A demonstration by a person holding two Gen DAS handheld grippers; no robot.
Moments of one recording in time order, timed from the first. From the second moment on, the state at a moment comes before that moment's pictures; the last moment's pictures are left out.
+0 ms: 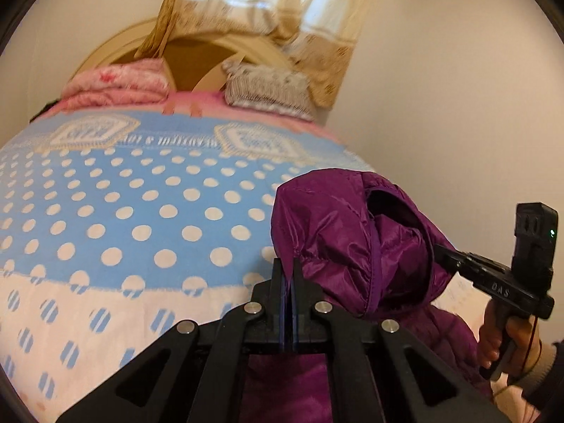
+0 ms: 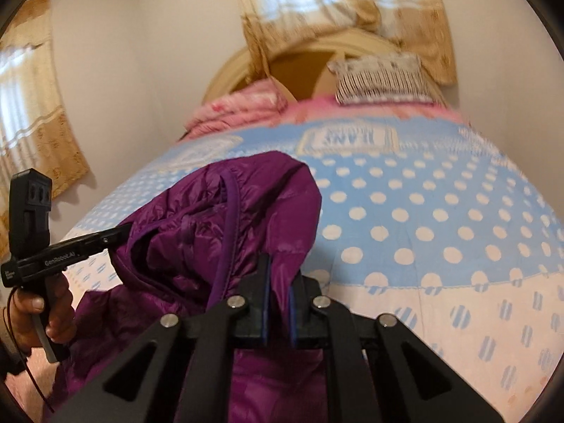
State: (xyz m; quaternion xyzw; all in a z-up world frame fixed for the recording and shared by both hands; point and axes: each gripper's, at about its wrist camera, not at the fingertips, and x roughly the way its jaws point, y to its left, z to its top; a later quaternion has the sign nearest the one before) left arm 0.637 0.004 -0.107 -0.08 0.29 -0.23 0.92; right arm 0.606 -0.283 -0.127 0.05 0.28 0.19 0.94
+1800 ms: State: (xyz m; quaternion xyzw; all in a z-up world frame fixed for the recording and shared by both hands) left arm 0.706 -0.018 -0.179 -0.12 0.48 -0.19 0.85; right arm 0.679 -0.287 -0.194 0.22 0.49 0.22 0.81
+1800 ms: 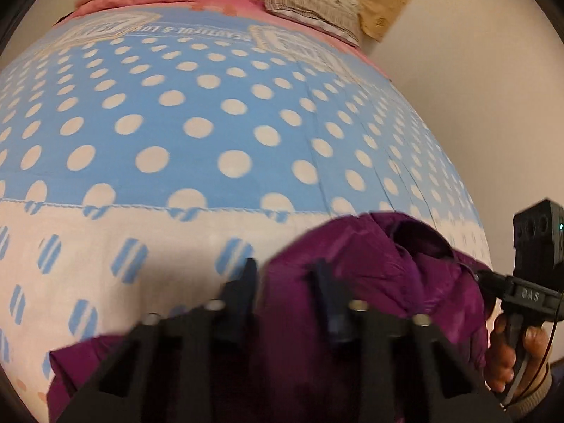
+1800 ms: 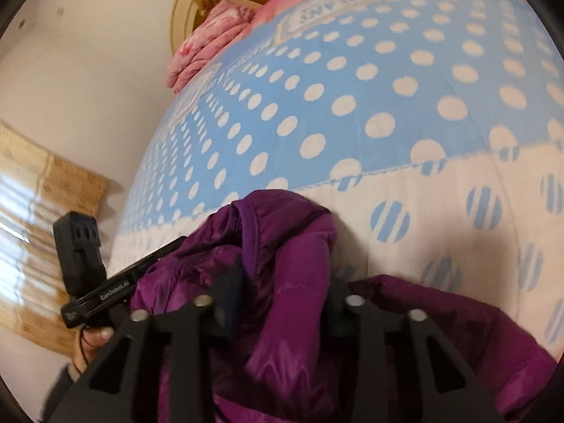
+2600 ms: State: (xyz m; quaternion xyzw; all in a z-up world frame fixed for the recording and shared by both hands) left arm 0.581 -0.017 -0.119 0.03 0.32 -0.22 0.92; right arm 0.570 -0.234 -0.150 -0.03 0.36 0.23 0.90
